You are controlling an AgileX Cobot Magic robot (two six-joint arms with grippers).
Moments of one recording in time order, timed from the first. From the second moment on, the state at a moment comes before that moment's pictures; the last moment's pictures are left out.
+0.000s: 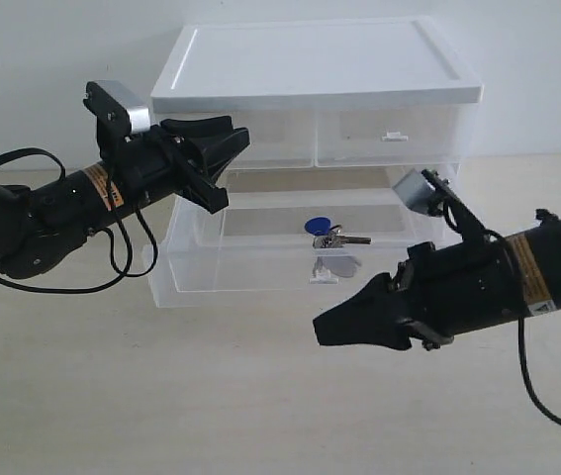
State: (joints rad) left arm -0.22 2.13 -1.10 0.70 -1.16 -0.32; right arm 0.24 1.67 -0.73 -1.65 -0.96 1.59
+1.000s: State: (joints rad) left arm -0.22 2.13 -1.10 0.71 -1.13 -0.31; right arm 0.50 1.66 -1.15 -1.53 0.24 1.28
